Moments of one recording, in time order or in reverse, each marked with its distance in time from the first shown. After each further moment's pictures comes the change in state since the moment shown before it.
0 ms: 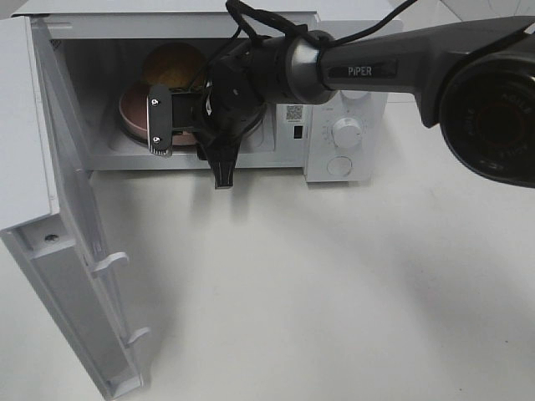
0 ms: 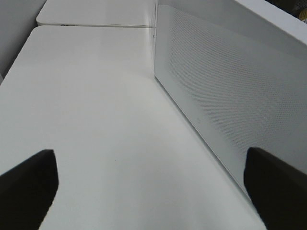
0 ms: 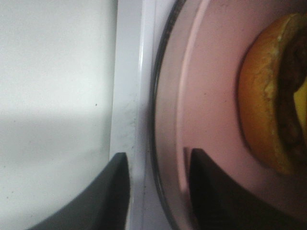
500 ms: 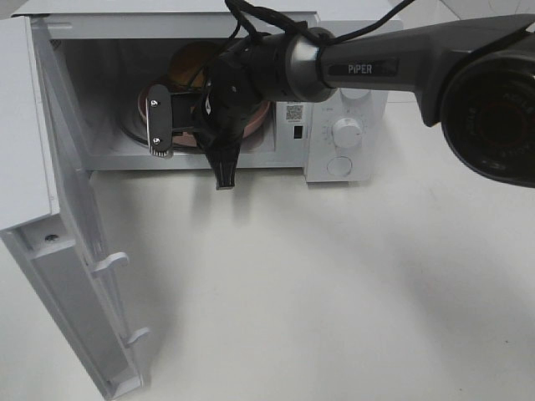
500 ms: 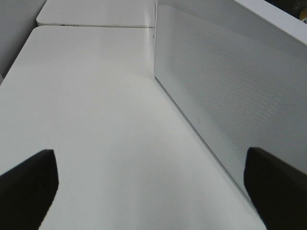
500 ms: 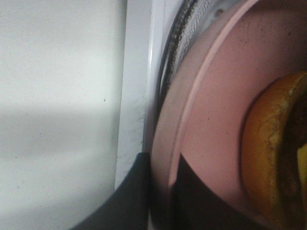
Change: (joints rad) left arm 0.000 0.000 0.000 0.000 0.000 0.000; right arm 0.001 -0.003 -0.003 0.012 0.037 -0.028
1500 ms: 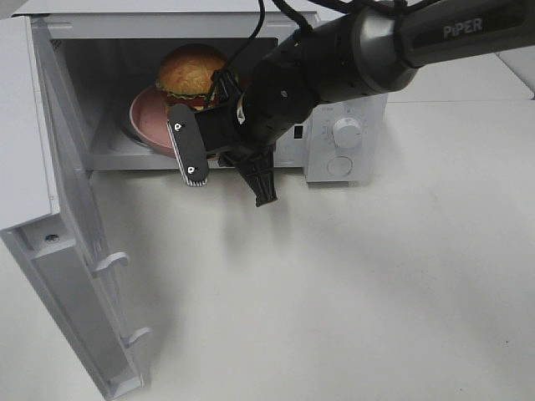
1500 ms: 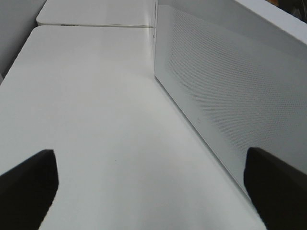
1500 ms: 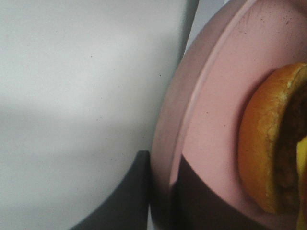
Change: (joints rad) left arm 0.000 0.000 0.000 0.000 0.000 0.000; right arm 0.002 -0.290 0.437 -0.027 -0.175 -0.177
